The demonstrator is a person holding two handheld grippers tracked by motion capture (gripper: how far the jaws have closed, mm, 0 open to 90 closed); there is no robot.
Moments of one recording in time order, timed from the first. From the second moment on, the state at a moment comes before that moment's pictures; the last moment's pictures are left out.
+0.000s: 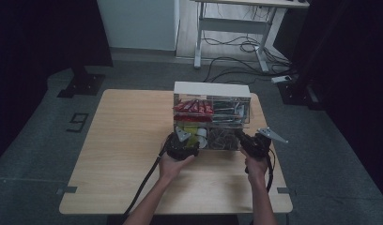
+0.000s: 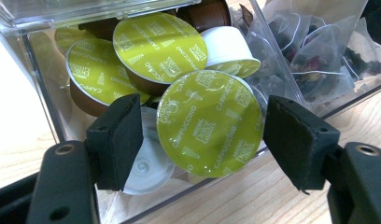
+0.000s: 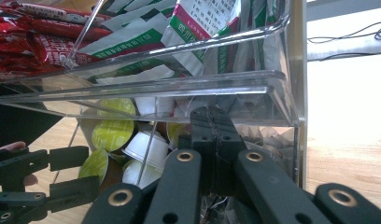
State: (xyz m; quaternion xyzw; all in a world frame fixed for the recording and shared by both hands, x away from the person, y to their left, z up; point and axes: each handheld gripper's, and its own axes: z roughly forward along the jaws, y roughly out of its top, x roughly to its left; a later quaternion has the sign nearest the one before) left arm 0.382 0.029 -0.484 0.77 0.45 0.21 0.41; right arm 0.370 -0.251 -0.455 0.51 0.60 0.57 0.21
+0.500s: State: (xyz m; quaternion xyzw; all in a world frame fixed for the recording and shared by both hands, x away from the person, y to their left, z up) left arm 0.379 0.025 -0.487 0.77 0.44 0.23 0.41; right arm 0.371 -0.251 -0.456 0.52 0.61 0.57 0.21
